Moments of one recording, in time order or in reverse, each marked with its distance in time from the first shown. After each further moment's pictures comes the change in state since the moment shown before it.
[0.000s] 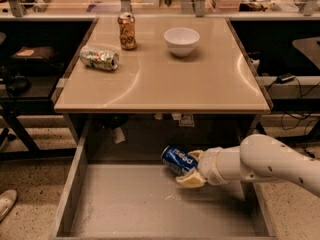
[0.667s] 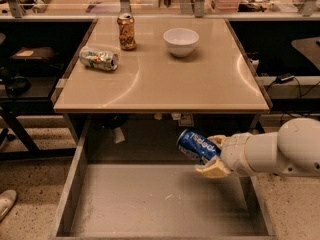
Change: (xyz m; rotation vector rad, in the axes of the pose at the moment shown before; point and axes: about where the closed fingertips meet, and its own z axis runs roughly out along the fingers) arm -0.030 -0.008 -0.102 0.108 0.023 -0.080
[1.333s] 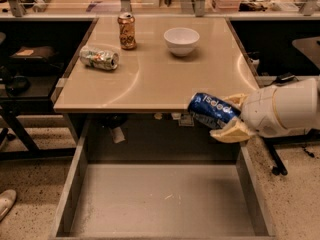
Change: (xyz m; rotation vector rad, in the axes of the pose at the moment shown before) arm -0.059 -0.053 -0.090 0.038 0.010 -0.112
